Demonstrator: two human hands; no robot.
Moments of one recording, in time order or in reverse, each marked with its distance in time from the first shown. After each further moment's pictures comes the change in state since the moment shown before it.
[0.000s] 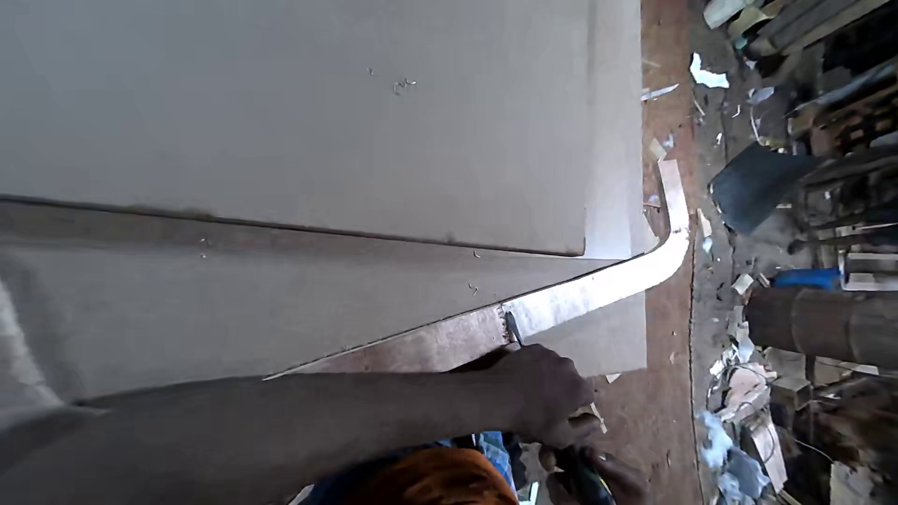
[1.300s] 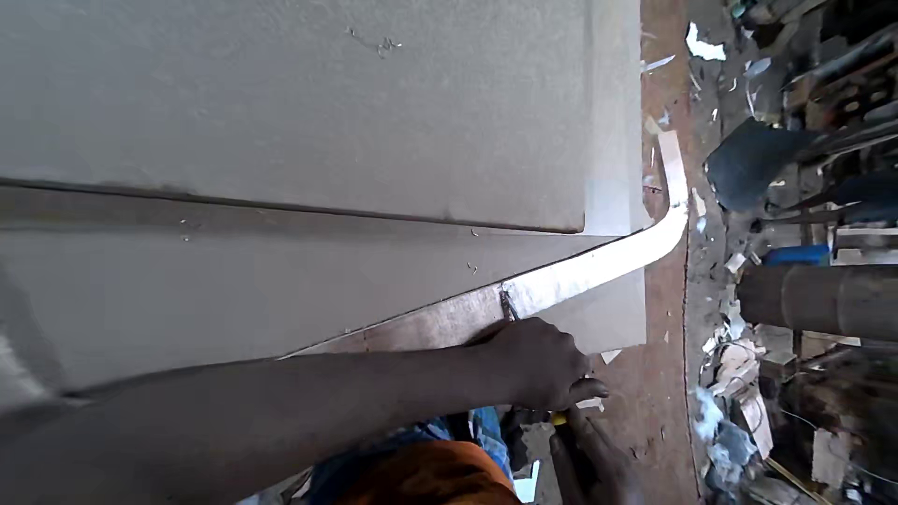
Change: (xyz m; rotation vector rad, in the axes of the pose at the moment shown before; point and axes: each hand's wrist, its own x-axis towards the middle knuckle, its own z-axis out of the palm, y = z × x) left_hand -0.003 0.002 -0.007 0.168 -0.025 -0.038; right_hand 0.004 0.036 0.055 -1.777 0.710 -0.605
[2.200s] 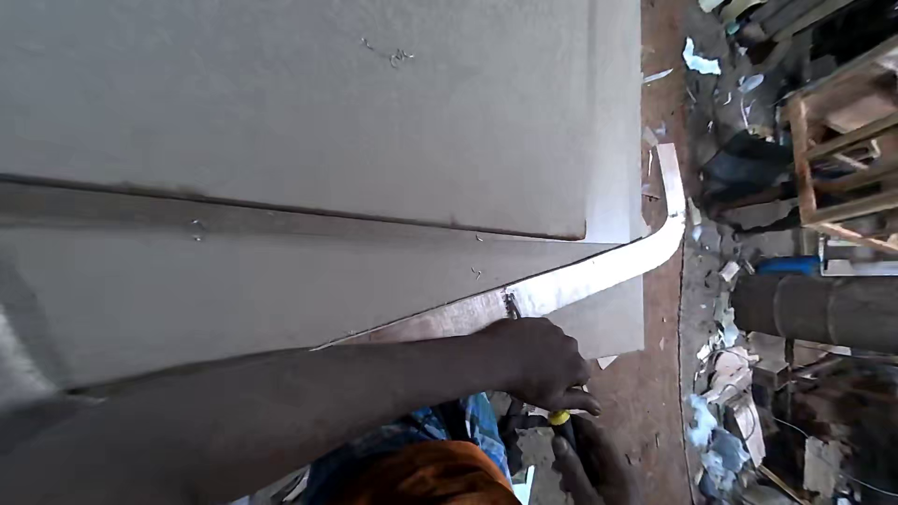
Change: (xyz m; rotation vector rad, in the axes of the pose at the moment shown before) left_hand 0.004 -0.015 -0.005 0.003 -0.053 0.188; right_hand -0.010 0.001 0.011 0.316 0.148 0.196
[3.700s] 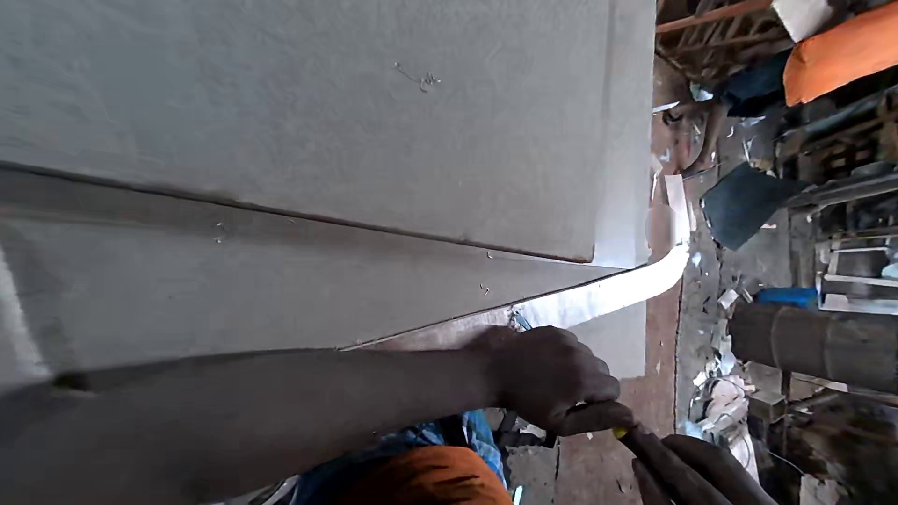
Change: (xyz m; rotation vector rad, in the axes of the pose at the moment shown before) left_hand -0.001 -0.011 0.005 -0.117 0.571 0.297; right_hand 0.057 -0.081 -0.085 -0.749 -0.167 -0.511
